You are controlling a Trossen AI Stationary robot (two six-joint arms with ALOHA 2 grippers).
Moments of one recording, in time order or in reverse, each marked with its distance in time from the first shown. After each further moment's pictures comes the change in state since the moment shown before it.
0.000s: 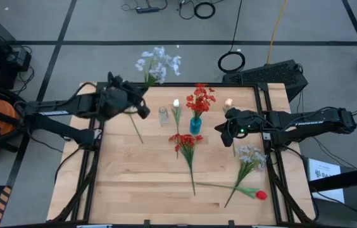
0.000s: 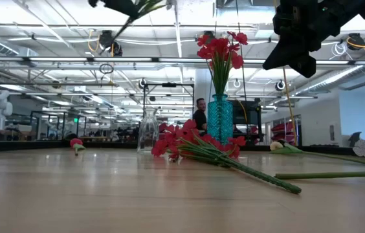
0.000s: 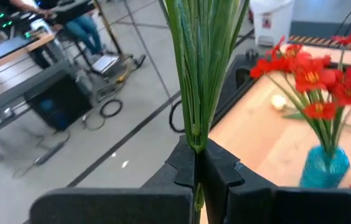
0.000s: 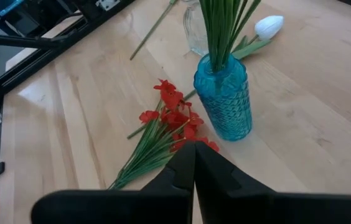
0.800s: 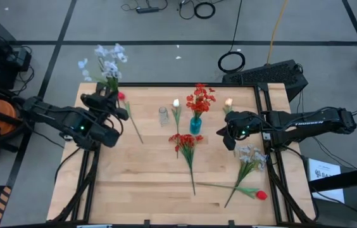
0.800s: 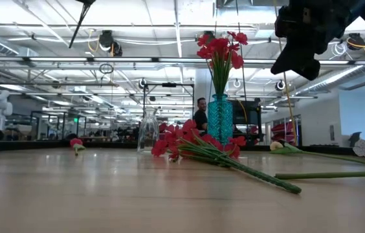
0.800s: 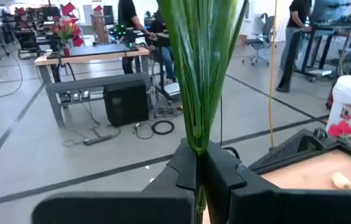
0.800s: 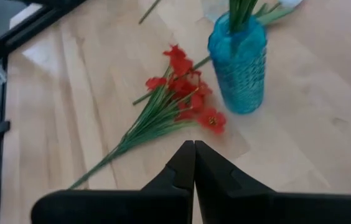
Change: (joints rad) left arm -0.403 -0.038 0.020 -0.871 -0.707 -1.209; right arm 0.000 0.000 0.000 -0.067 -0.089 -0.054
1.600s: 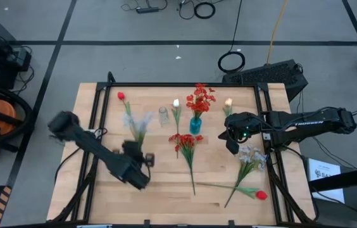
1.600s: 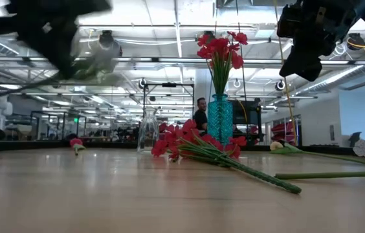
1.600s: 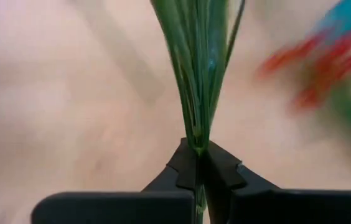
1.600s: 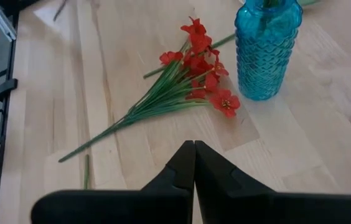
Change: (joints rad) left arm -0.227 0.564 0.006 0.081 0.817 -0.814; right arm 0.000 0.000 0.000 -0.051 -0.096 -0.112
